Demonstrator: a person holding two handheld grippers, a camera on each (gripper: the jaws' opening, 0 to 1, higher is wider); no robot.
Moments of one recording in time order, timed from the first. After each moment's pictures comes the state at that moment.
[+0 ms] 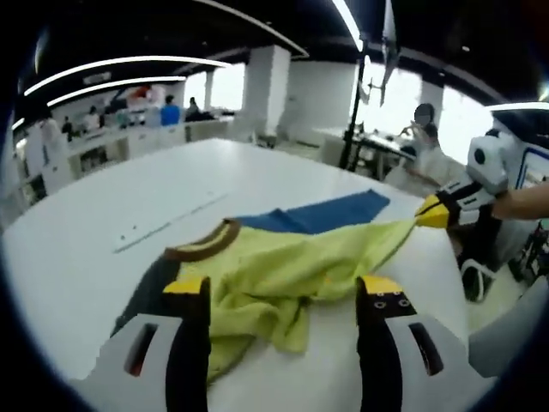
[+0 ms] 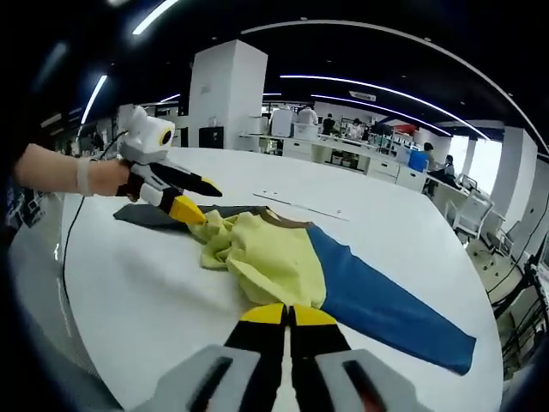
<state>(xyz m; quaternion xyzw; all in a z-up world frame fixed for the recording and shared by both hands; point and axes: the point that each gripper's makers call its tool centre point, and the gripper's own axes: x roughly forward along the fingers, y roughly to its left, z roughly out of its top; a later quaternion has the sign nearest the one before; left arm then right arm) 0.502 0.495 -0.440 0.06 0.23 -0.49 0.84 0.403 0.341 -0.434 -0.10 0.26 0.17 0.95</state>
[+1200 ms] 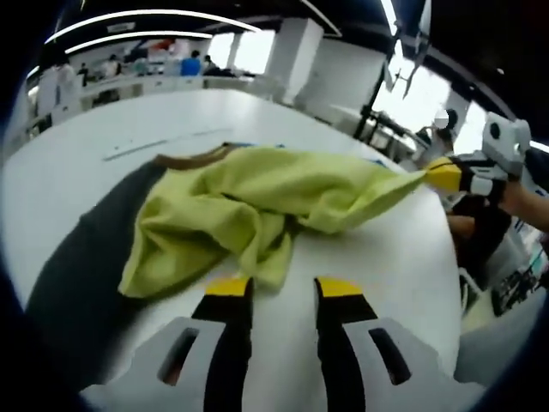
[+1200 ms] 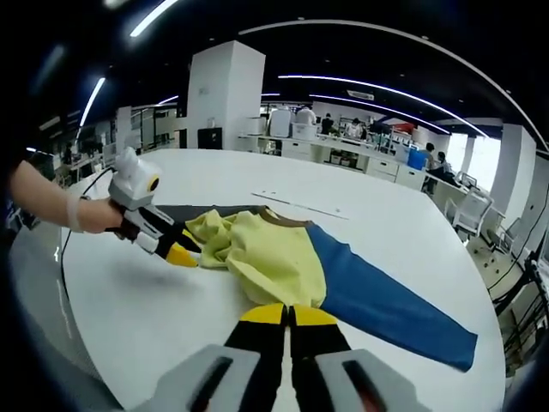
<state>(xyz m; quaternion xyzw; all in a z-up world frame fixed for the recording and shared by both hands) 0.475 0.508 -0.523 0.02 0.34 -0.44 0.83 0.402 0.341 -0.438 -0.09 0.26 0.17 0.95</state>
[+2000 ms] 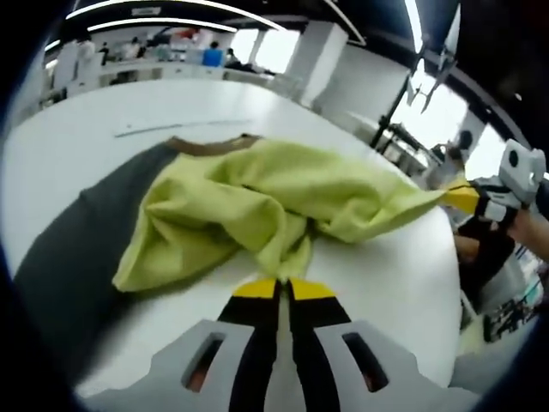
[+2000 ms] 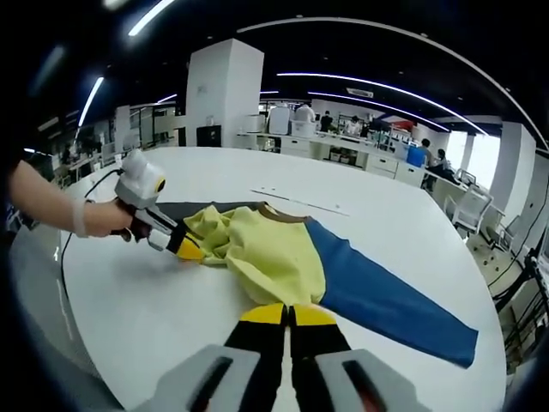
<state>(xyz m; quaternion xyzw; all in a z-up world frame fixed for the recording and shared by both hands) 0.476 0.507 -0.522 -0.03 0.36 -0.42 0.84 0.401 0.337 -0.441 -0.09 0.26 0.17 0.95</state>
